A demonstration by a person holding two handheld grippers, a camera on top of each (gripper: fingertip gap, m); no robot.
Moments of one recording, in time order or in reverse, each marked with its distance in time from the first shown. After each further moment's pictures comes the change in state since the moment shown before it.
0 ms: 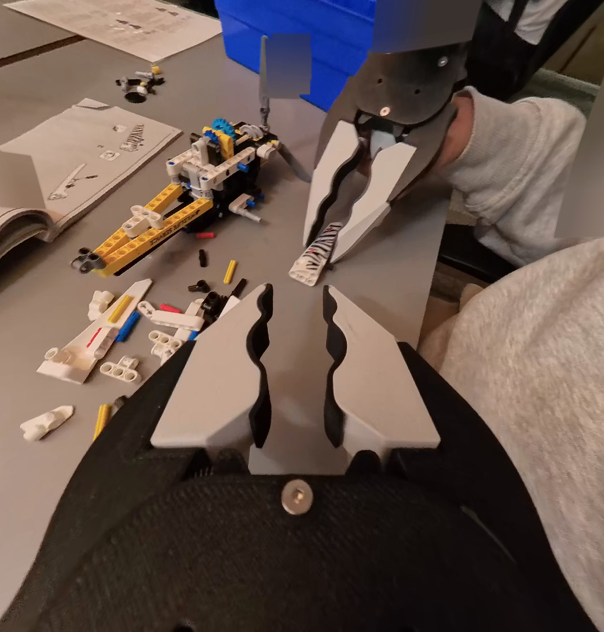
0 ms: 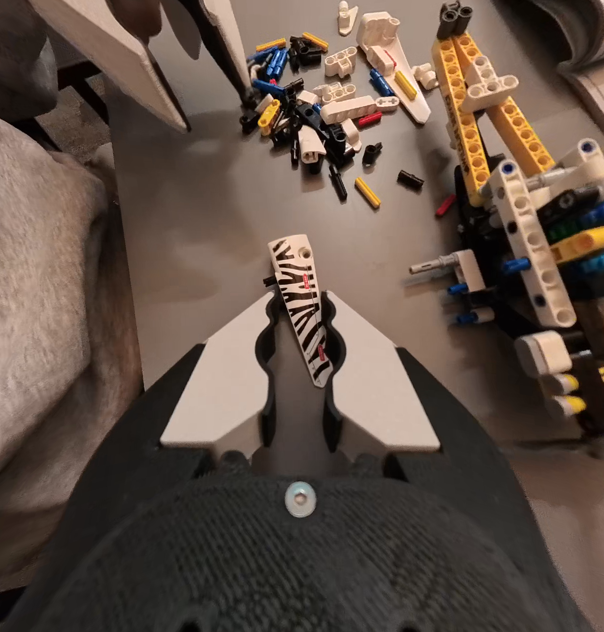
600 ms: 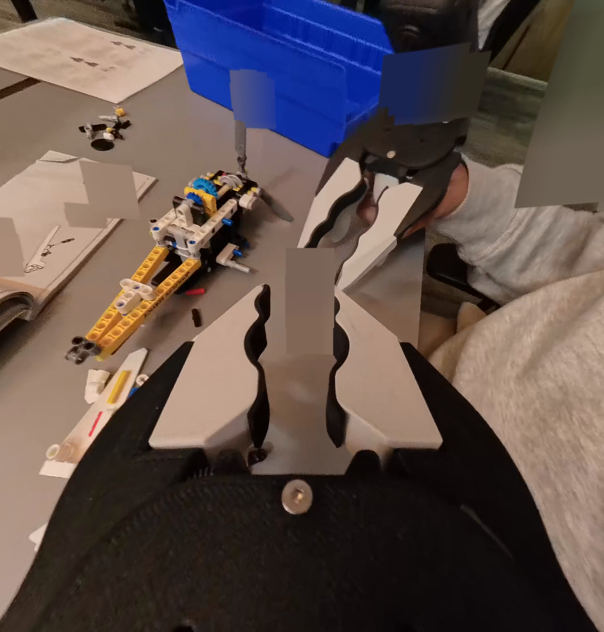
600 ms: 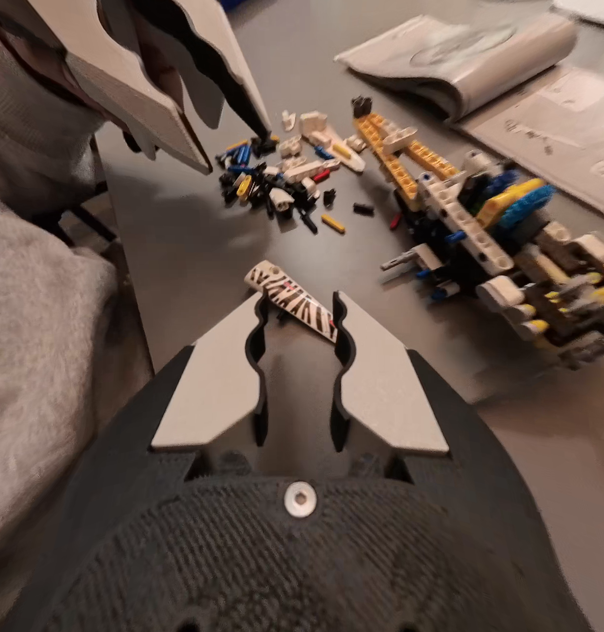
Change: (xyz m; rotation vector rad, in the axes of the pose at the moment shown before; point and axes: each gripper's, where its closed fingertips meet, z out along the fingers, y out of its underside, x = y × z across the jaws) left arm 0.002 -0.036 0.019 0.006 0.115 0.054; right arm 0.001 -0.015 -0.019 0.228 0.129 0.142
